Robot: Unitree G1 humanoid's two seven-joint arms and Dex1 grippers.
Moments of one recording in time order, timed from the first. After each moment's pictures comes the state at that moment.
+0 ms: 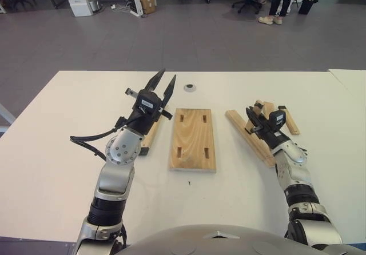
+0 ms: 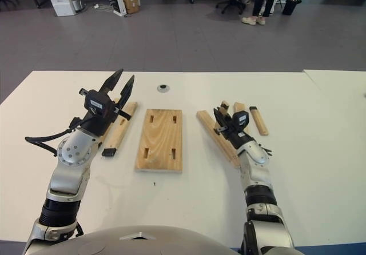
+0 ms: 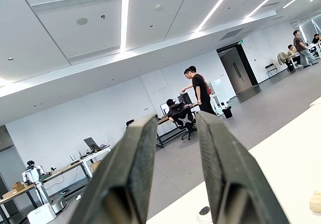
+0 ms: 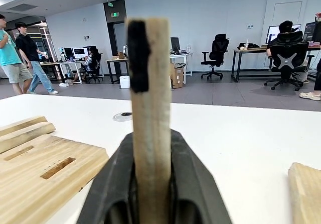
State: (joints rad) left arm -0.09 0.22 -0.11 -0.37 0.05 -0.11 -0.26; right arm -0.21 -0.27 -0.13 0.54 0.36 -0.26 0.65
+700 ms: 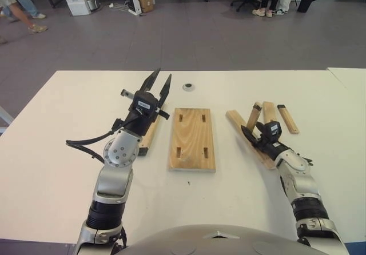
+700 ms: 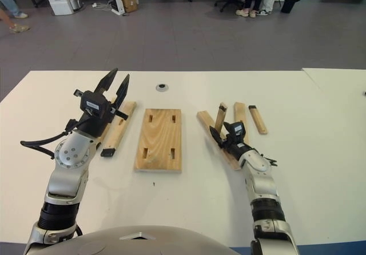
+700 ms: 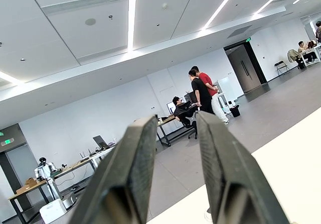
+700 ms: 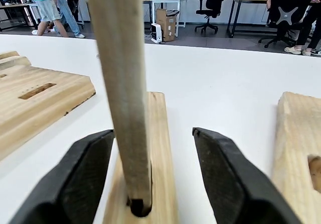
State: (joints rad) left arm -0.06 0.21 -0.09 -0.40 0.08 -0.11 -0.23; right arm -0.06 -0.31 -0.09 0.32 0.23 -0.01 0.54
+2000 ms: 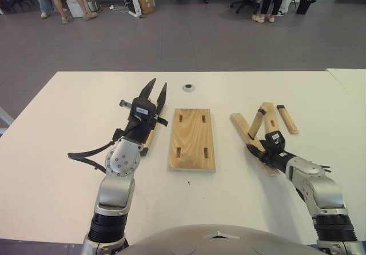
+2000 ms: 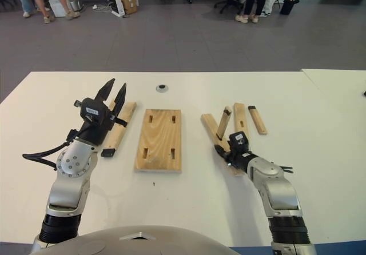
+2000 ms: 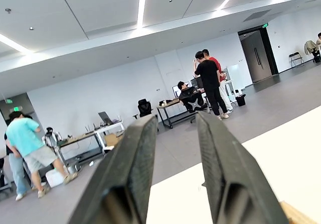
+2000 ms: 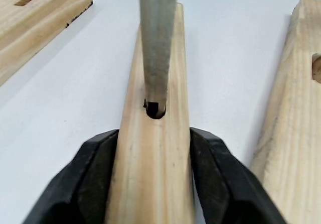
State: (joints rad) left arm 0.03 0.16 -0.09 -0.45 0.09 0.01 -0.18; right arm 0.08 -0.43 -0.07 -0.12 0.23 0.62 0.46
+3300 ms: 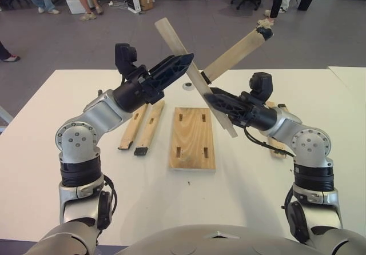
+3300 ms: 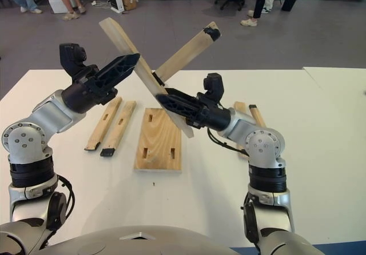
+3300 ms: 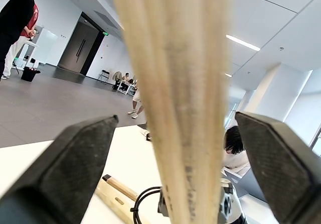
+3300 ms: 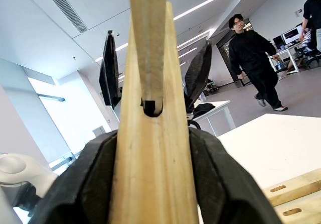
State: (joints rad) left arm -0.45 0.36 0.21 -0.31 -1.40 0.87 -0.39; right arm -0.37 -0.31 -0.11 -0.21 1.14 0.93 0.86
